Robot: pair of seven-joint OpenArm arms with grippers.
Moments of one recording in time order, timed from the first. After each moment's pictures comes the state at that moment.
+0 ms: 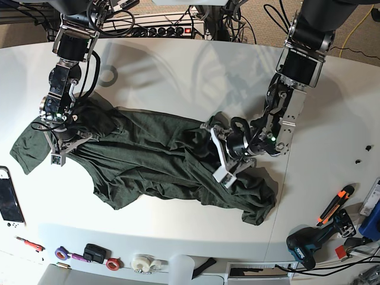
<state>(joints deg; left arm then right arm) -18.5 -8.3 21.0 71.6 -31.8 -25.4 39.2 8.6 15.2 21.1 70.7 1.0 11.9 -36.4</state>
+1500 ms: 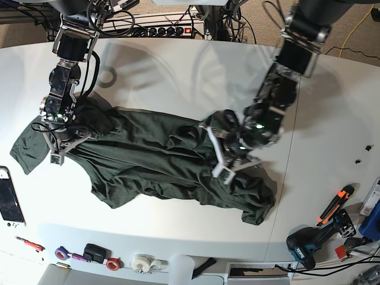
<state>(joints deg) -14.5 -9.2 24.2 78.9 -14.8 -13.9 35.0 8.6 15.2 21.1 70.8 -2.6 9.1 -36.6</state>
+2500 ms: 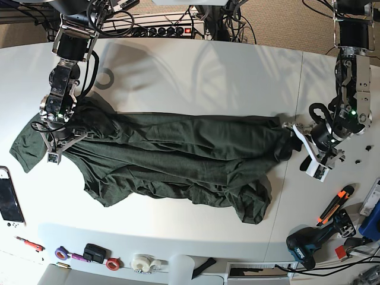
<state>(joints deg) -2.4 -26.8 -1.2 94.6 -31.0 -23.5 41.9 8.4 15.3 21.1 70.8 -5.0 7.6 -36.6</state>
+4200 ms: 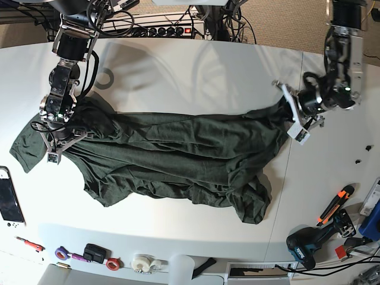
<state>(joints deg) 6.8 -26.9 -1.2 94.7 -45.1 -38.7 54.4 8.4 15.3 21.1 70.8 -5.0 7.6 -36.6</state>
